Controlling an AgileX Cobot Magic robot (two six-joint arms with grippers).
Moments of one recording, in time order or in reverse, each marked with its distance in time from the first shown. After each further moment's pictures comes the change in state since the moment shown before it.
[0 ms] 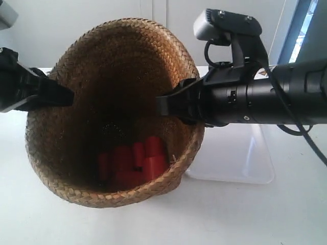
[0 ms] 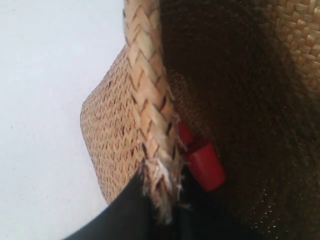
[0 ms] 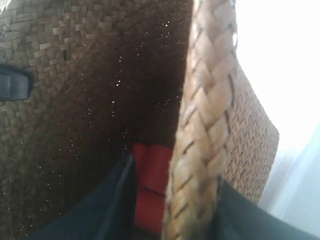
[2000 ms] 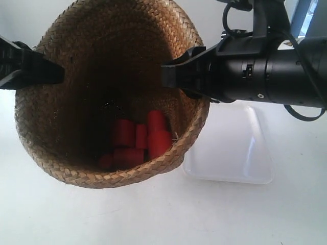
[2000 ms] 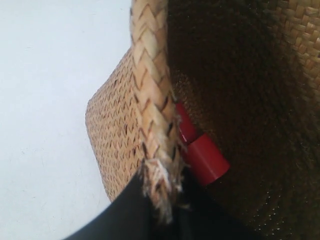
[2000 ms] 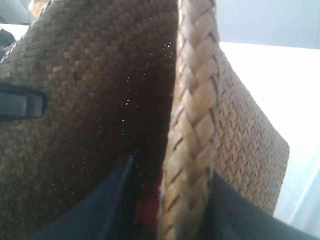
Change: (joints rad) left arm 0.004 -0.061 -0.057 0.041 0.004 -0.071; right arm -0.002 -0.073 -0.027 0.103 -0.042 -0.117
